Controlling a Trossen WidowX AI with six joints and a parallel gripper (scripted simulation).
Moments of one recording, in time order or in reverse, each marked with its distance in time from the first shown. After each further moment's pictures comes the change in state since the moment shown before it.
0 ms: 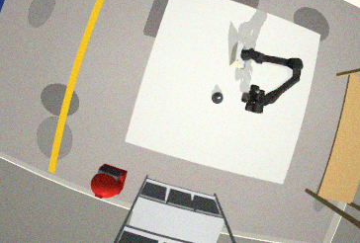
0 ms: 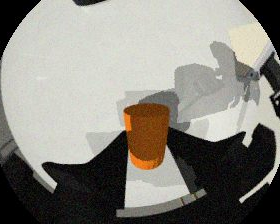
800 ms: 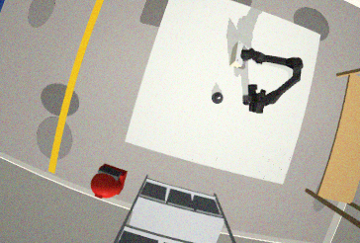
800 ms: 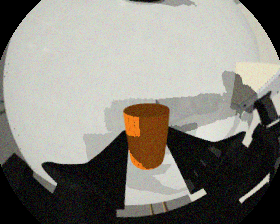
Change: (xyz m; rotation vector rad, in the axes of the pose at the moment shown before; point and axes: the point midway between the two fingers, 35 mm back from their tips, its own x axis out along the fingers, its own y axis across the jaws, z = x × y) arm -0.013 -0.001 0.001 -0.299 0.002 -0.005
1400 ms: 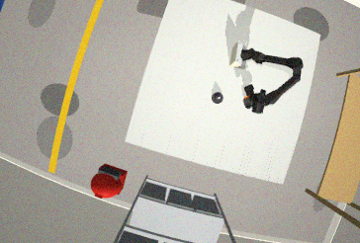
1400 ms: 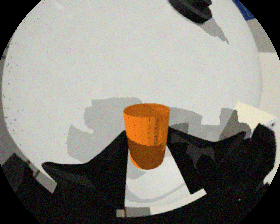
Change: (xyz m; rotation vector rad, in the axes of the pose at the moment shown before) arm 0.000 0.000 0.000 -0.390 0.000 0.001
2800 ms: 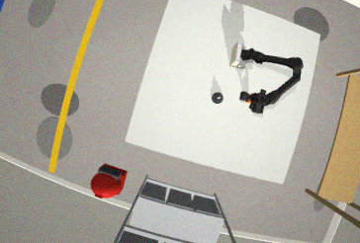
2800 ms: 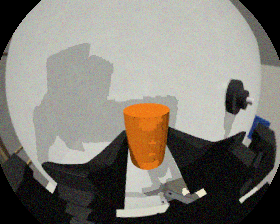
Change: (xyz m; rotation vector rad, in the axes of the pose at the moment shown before) arm 0.000 0.000 0.000 -0.985 0.000 0.000
